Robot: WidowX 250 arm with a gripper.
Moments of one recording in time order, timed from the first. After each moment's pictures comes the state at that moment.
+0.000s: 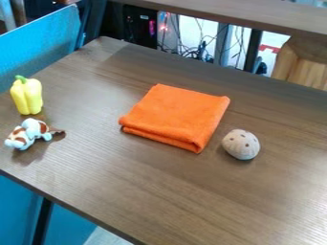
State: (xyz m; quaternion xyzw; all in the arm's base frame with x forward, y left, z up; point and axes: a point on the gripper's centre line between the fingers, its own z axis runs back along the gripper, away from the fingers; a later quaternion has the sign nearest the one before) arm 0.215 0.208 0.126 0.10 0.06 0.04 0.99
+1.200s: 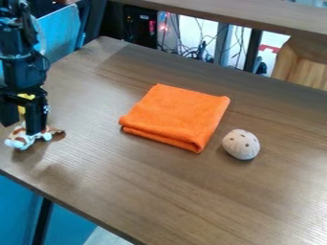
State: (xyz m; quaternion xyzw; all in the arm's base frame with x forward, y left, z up) arm 0.261 0.163 0.054 -0.01 0.10 0.01 1.00
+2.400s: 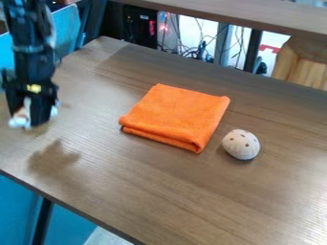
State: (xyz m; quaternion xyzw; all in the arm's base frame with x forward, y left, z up) arm 0.275 0.159 0.074 0.03 0.08 0.03 1.00
